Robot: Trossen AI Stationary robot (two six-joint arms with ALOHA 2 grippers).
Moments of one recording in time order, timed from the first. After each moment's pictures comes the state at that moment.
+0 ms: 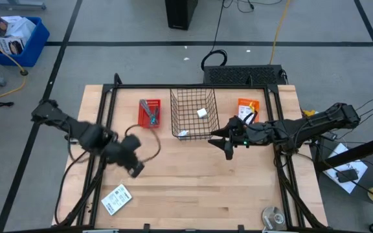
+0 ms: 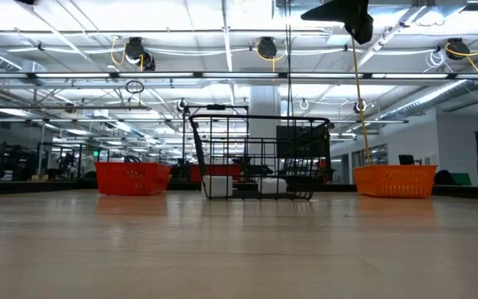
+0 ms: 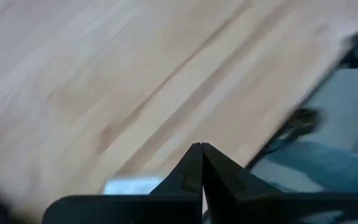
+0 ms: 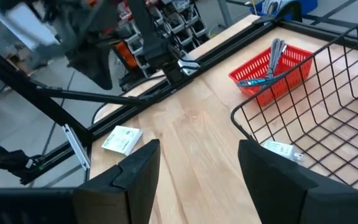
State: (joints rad) left arm -0.47 1.25 1.30 -1.17 -0.03 -1.34; right arm 0.23 1.11 0.87 -0.11 0.34 0.64
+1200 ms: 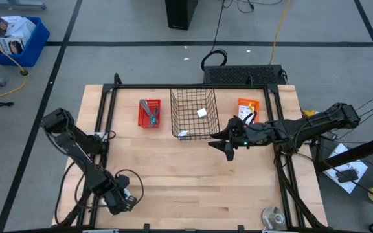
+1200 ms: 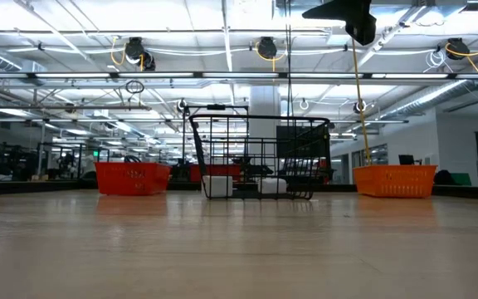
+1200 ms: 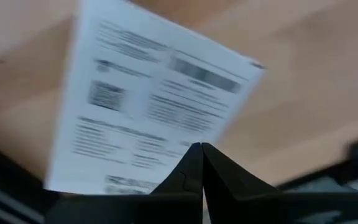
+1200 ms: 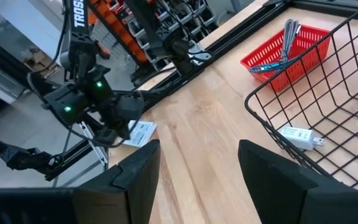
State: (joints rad) left arm -0.93 1.52 0.81 -0.57 0.19 -2.12; right arm 0.23 1.11 0.87 -0.11 0.28 0.72
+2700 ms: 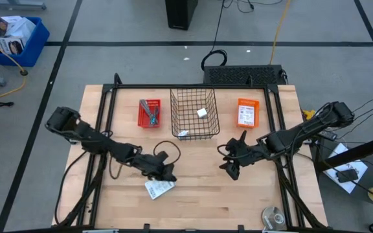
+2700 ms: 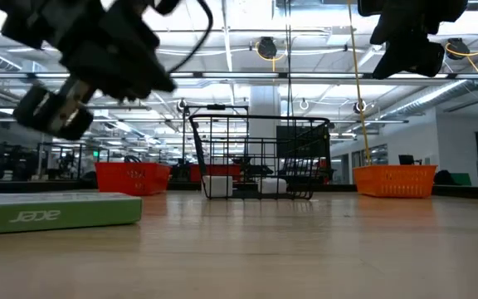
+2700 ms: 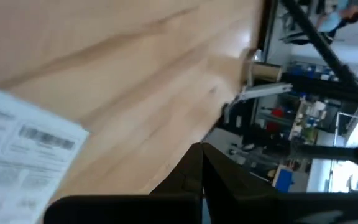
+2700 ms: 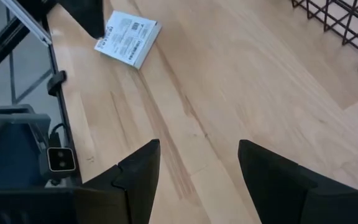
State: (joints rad) left arm -0.39 1.55 0.70 0.32 0.03 -1.73; right arm 0.40 1.21 0.87 -0.49 0.18 0.95
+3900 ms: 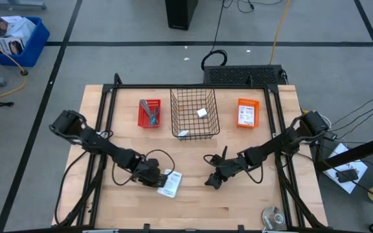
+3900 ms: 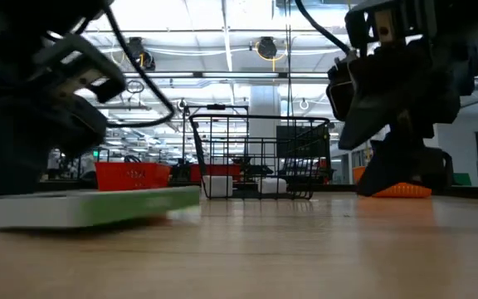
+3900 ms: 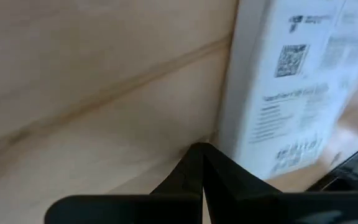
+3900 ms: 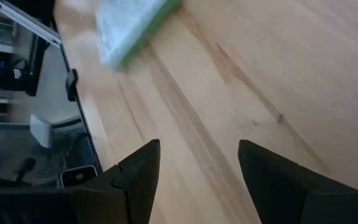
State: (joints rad) left arm -0.44 1.64 0.70 -0.08 0.19 -1.76; right arm 0.39 1.67 0.65 0.32 -0.03 1.26
